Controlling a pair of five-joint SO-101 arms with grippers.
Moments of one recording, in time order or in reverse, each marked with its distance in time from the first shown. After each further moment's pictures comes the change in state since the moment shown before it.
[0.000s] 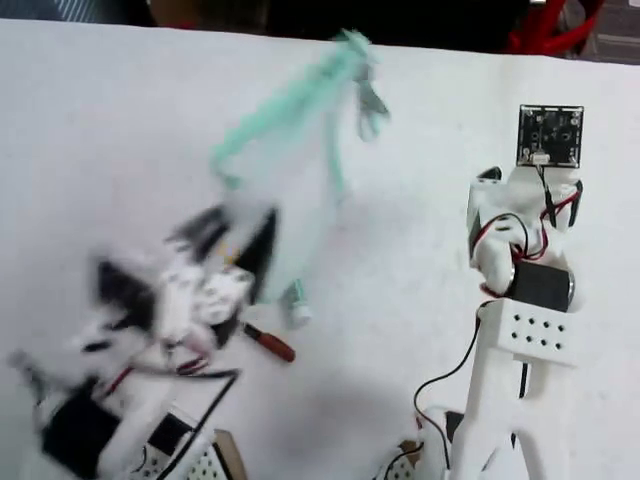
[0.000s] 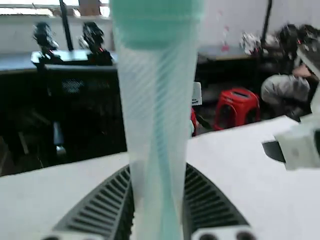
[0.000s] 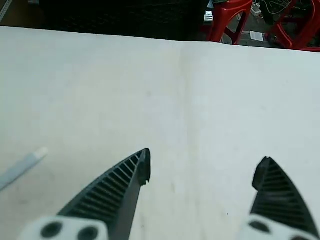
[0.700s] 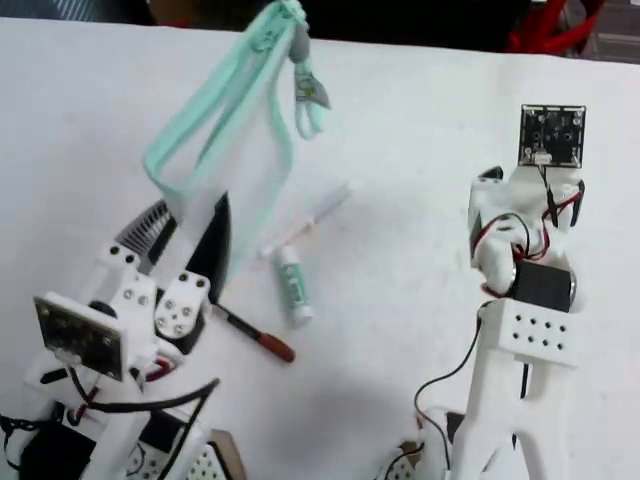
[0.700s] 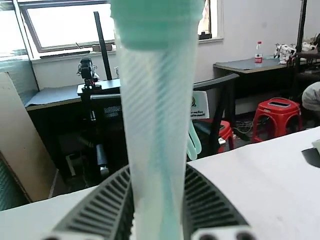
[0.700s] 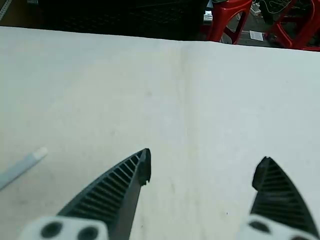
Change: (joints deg) left arm -6.6 -3.3 -3.8 2.5 -7.6; right arm 0.1 0.0 0.0 0.0 0.0
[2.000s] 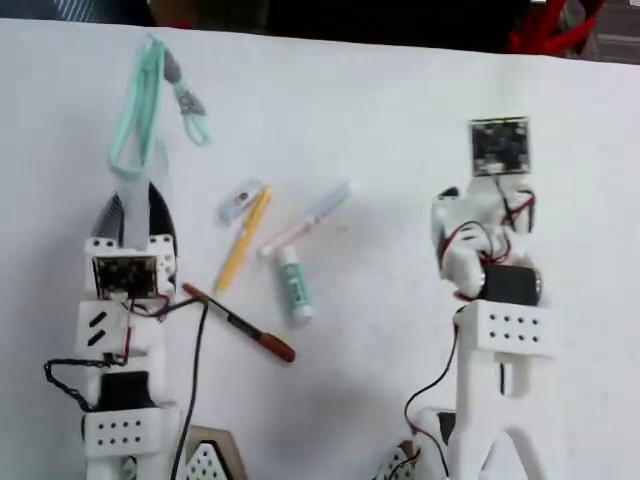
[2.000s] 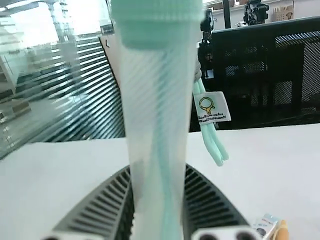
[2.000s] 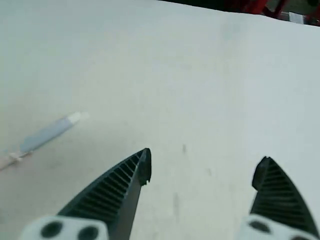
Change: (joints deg) left arm -28.1 0.1 46.3 -44.0 -4.1; right arm -9.1 0.0 6.1 0.0 0.0
